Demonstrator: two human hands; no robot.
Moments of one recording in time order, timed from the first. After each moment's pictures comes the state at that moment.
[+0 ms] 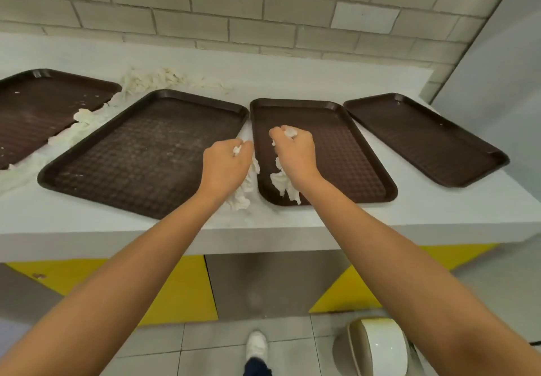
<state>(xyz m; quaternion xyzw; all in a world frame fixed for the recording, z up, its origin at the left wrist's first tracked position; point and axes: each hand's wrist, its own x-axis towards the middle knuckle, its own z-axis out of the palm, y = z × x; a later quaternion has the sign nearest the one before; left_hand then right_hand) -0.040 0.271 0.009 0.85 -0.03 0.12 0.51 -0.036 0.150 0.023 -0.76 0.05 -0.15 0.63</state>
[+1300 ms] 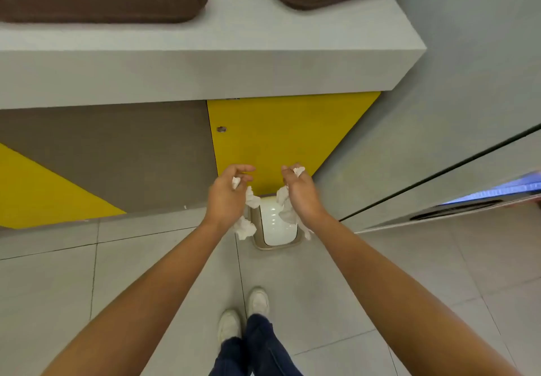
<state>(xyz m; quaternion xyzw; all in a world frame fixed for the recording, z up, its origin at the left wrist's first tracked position) -0.288 -0.062 -0.226 0.80 0.01 -0.13 0.59 -0.312 -0.202 -0.213 -0.73 0.29 0.04 0.62</state>
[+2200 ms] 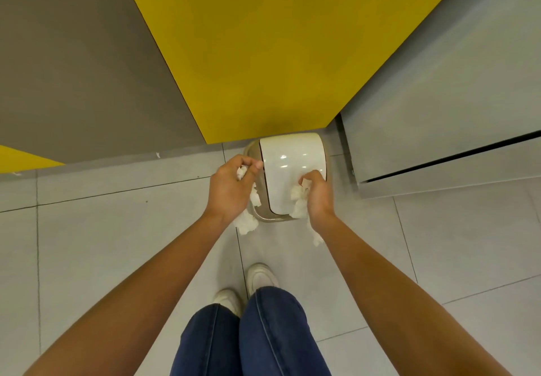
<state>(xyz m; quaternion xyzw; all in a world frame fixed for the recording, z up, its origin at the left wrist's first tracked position) -0.287 -0.107 -0.545 0.83 0.05 -0.20 0.52 -0.327 -0.255 -0.566 -0.56 0.54 0.10 0.61</state>
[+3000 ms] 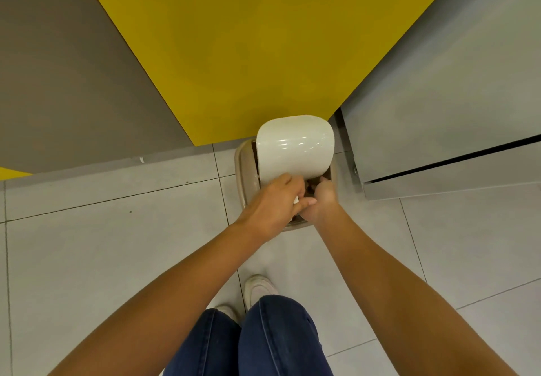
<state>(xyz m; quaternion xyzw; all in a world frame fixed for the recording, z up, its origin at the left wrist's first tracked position) -0.297 -0.164 -0.603 0.85 -0.32 -0.24 0.34 -0.310 -0.280 -0.638 -0.28 0.61 0.06 0.74</state>
